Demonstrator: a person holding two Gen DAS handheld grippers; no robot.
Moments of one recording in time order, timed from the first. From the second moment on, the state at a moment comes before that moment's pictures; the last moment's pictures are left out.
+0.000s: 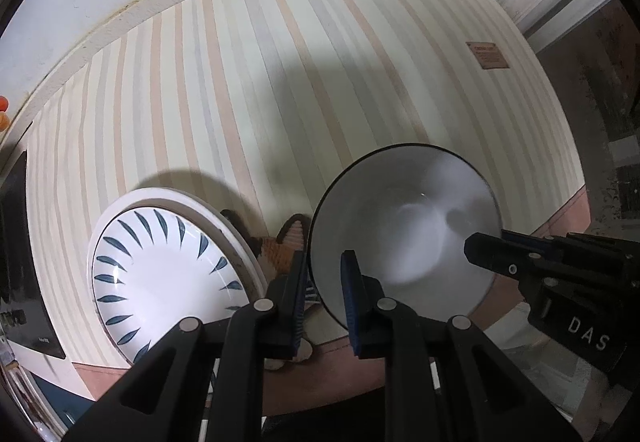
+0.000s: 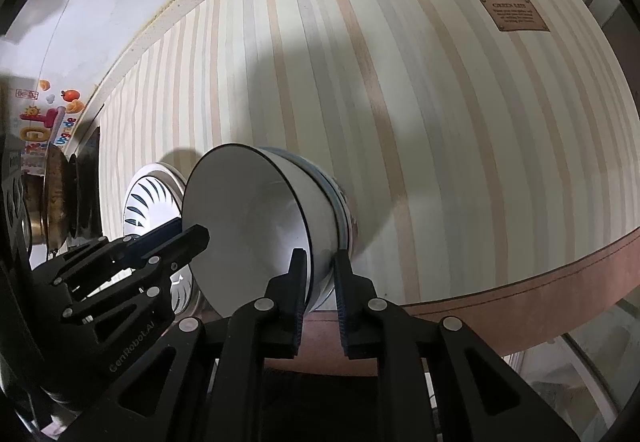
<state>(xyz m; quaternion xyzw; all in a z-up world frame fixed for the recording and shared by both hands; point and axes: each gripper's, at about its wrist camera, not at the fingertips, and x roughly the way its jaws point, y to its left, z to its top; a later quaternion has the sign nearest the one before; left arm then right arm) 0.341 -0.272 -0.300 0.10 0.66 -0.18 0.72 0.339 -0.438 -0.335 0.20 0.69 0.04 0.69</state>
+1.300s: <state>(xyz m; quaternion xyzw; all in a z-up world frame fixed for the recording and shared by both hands) 0.236 -0.200 -0.110 0.03 0.52 -0.23 0.82 0.193 -0.410 -0.100 0.09 0.52 0.00 0.85</state>
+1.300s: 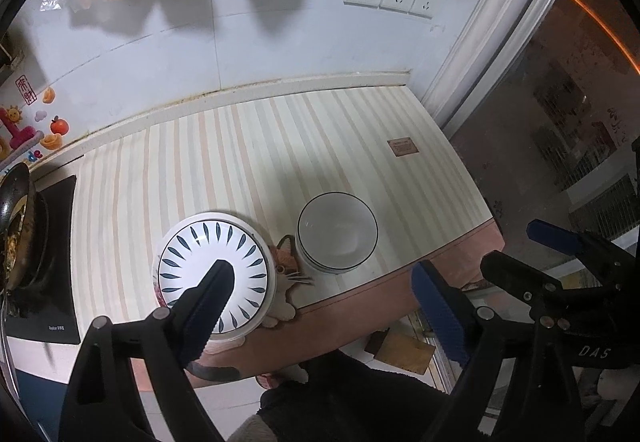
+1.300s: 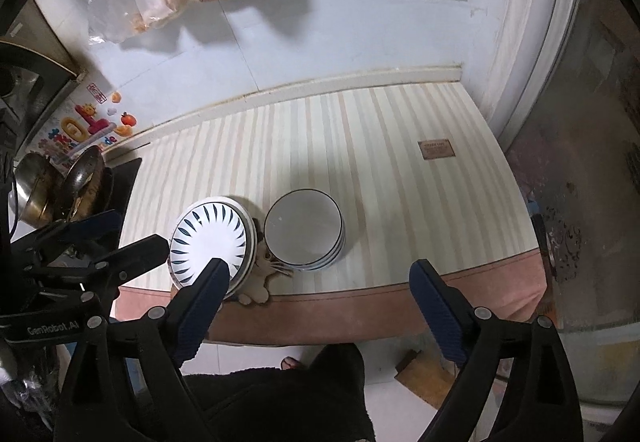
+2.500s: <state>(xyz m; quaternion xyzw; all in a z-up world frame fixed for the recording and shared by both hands) 0.387 -0.254 -0.354 -0.05 0.73 -0.22 0.65 0.323 -0.473 -0.400 0.34 0.63 0.11 0.69</state>
